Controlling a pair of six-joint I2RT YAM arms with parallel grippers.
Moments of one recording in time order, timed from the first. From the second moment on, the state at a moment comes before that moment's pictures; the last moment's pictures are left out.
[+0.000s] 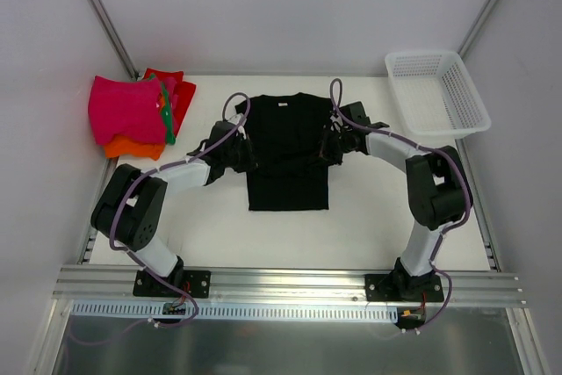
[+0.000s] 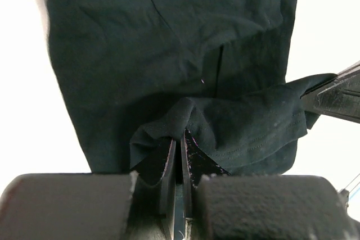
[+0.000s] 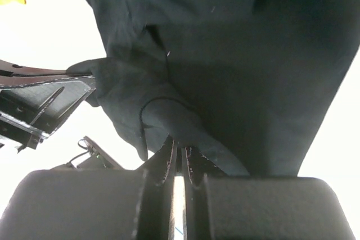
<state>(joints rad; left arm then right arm) -0.44 1.60 0.80 0.10 0.22 -0.65 0.39 1.81 1.18 -0.37 -0.53 0.68</state>
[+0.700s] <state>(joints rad) -0.35 1.78 0.92 0.13 0.31 -0.64 0.35 1.97 1.32 -0.37 -0.56 0.66</state>
